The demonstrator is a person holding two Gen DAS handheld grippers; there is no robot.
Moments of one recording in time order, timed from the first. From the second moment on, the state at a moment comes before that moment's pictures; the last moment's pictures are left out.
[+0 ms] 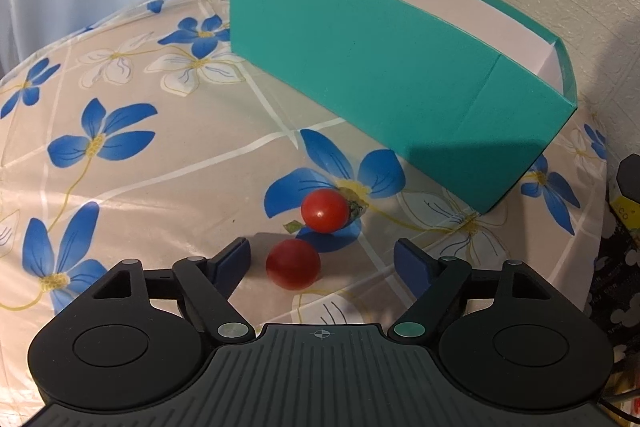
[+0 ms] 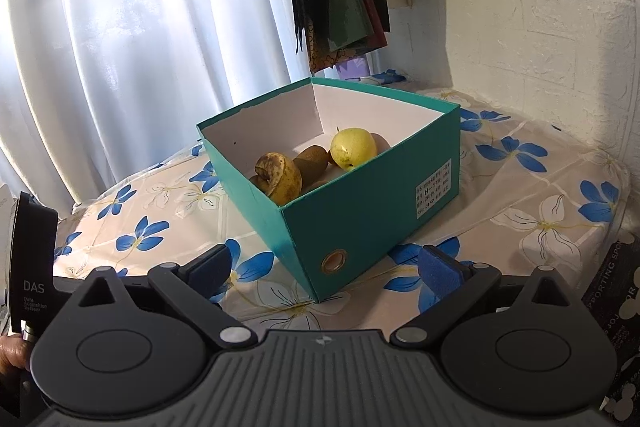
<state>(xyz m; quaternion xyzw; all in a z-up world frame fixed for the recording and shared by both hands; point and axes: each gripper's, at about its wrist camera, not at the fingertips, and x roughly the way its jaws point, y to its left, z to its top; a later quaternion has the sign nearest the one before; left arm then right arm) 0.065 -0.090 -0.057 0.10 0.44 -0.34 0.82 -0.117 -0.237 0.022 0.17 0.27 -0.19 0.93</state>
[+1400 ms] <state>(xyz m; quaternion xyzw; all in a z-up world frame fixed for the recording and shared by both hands) 0.061 -0.087 -0.054 0.13 0.44 -0.31 0.83 -0.106 -0.227 0.028 0.16 0.28 -0.17 0.93</state>
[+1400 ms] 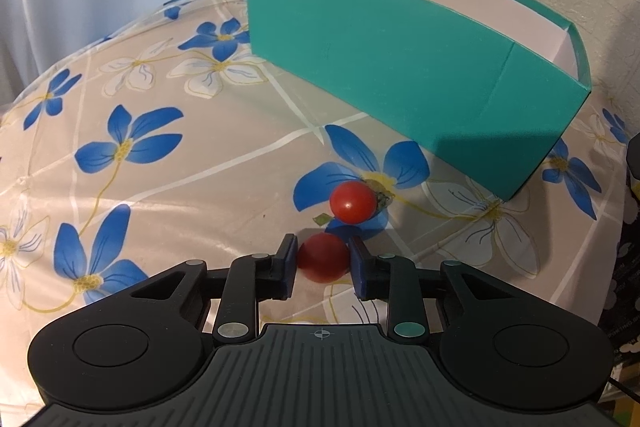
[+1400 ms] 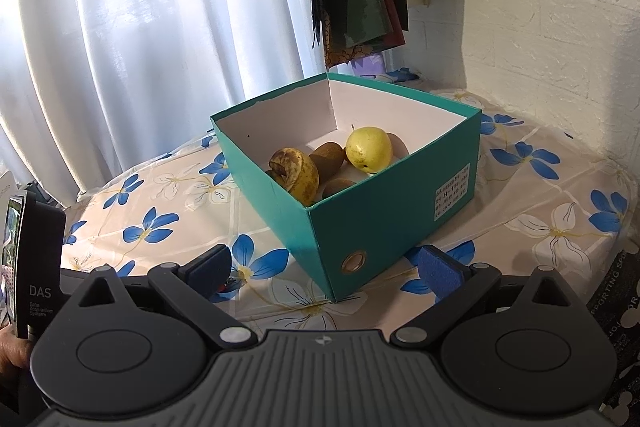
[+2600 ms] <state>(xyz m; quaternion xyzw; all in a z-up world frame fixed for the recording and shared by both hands) 0.066 -0.054 -0.039 0.09 0.45 -0.29 0.84 -0.077 -0.189 0.005 0.11 0.39 -0.09 0.91</state>
